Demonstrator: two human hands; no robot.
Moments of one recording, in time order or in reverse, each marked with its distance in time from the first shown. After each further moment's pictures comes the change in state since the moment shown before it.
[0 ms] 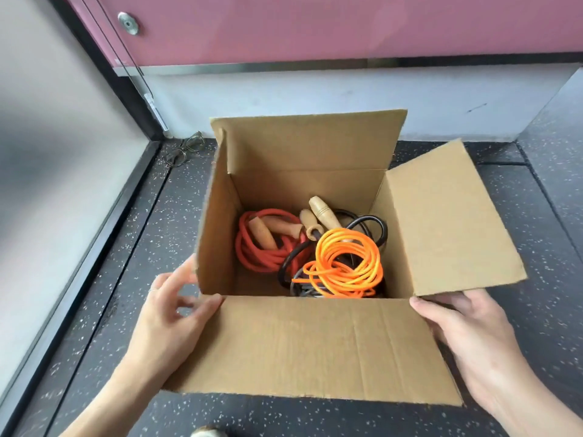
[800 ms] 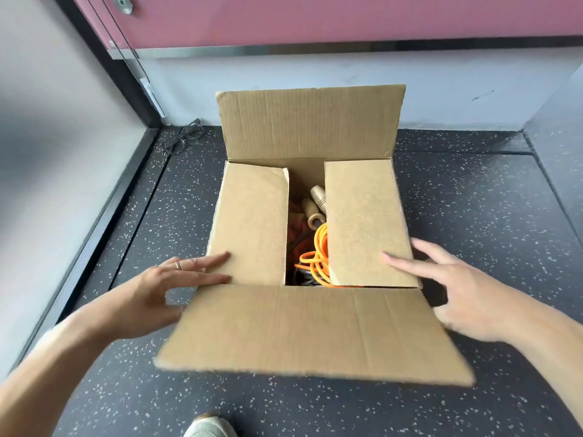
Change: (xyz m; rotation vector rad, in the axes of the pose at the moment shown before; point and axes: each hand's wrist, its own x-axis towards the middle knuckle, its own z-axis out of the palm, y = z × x) left_hand 0.062 -0.034 -0.046 0.350 -0.692 0.547; right_hand 0.041 -0.037 -0.013 -1.124 -0.630 -0.327
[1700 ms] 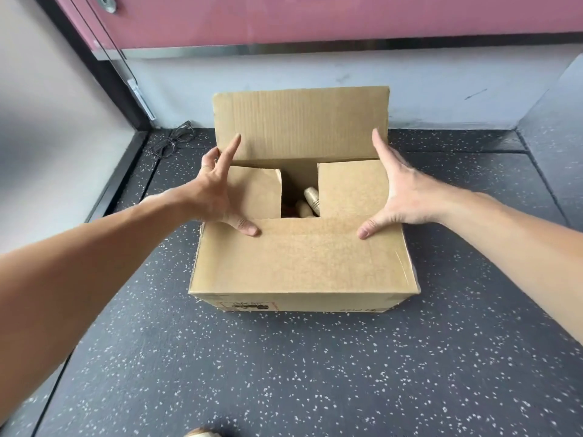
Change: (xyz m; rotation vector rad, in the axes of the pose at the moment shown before) left_hand 0.170 0.009 -0.046 0.050 0.131 -0.429; right_hand 0.119 -0.031 -0.072 0.010 0.207 -0.104
